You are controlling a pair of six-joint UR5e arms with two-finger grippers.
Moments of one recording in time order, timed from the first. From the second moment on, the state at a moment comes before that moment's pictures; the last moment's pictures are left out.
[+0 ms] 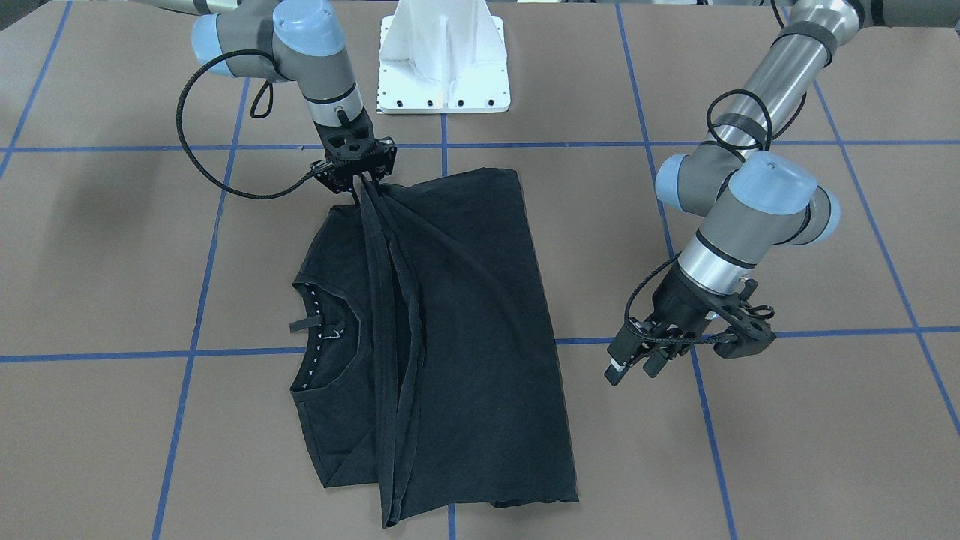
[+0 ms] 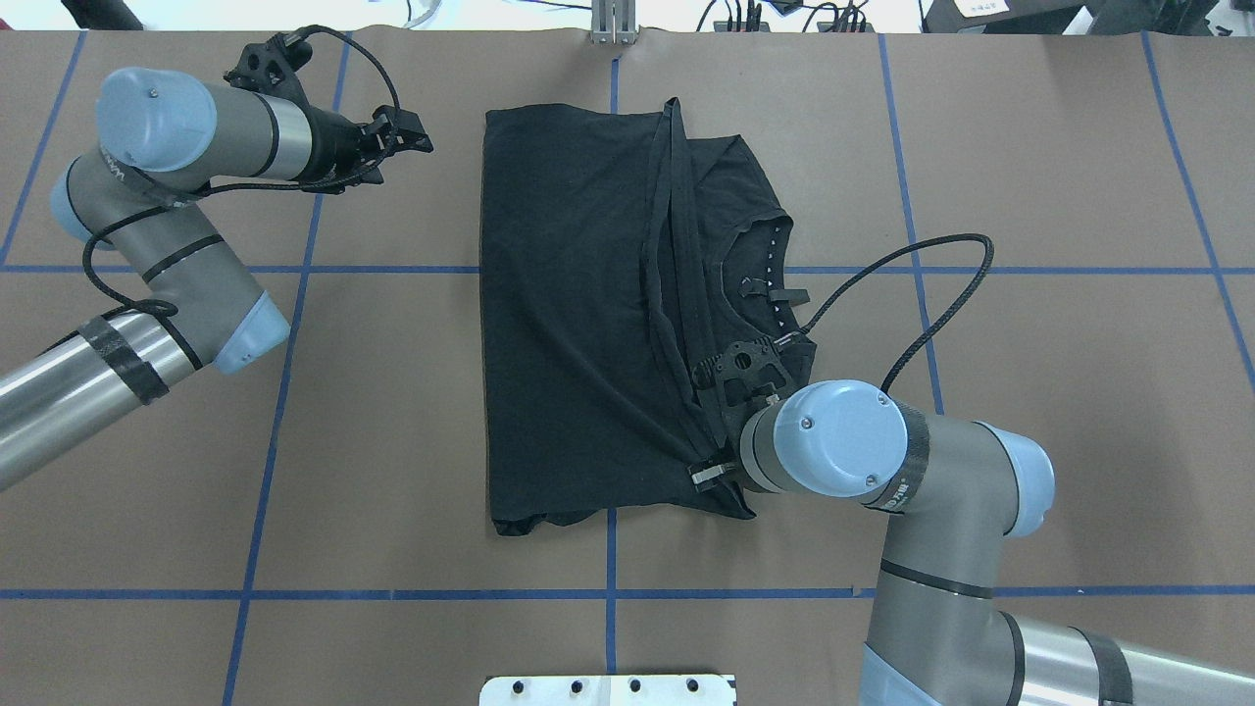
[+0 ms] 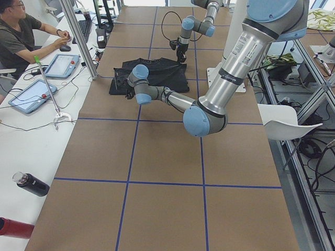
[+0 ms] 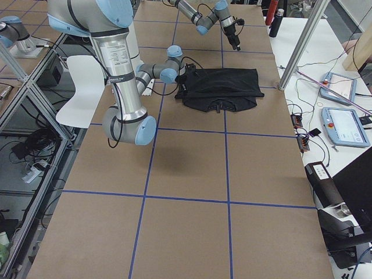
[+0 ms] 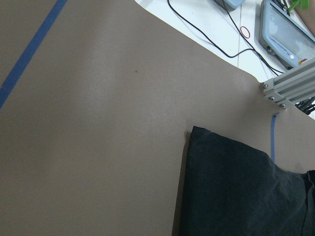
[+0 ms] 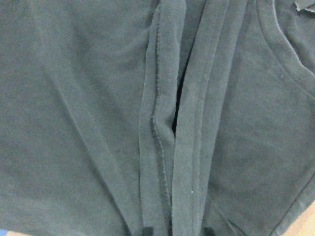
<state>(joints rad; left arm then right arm) -0.86 -2.14 -1.28 -2.54 -1.88 -1.51 0.35 -1.17 1.88 -1.41 1.68 0.96</state>
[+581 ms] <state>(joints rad) -0.86 -2.13 -1.27 -2.54 -1.88 -1.51 0.35 -1.17 1.87 -1.41 1.68 0.96</state>
